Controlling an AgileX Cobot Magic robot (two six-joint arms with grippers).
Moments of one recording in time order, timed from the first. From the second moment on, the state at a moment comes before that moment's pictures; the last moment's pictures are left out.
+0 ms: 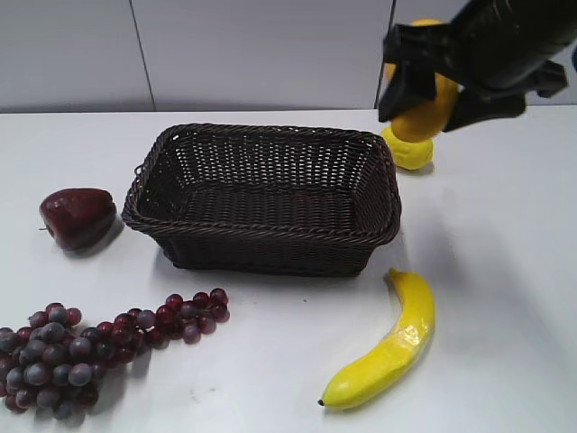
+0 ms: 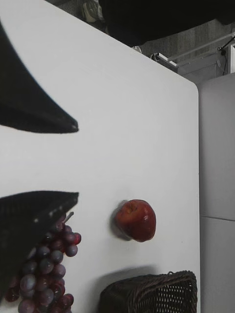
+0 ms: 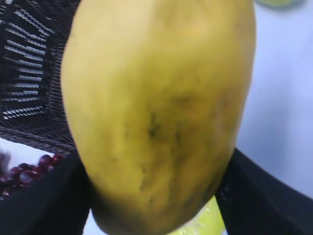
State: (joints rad) left arm -0.05 -0.01 -0.51 0.05 1.04 0.04; right arm 0.44 1.56 -1.27 0.16 0.81 0.32
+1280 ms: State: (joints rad) left arm -0.05 -0.01 -0.51 0.05 1.04 0.04; right arm 0.55 2.13 -1.60 0.25 0.84 0.13
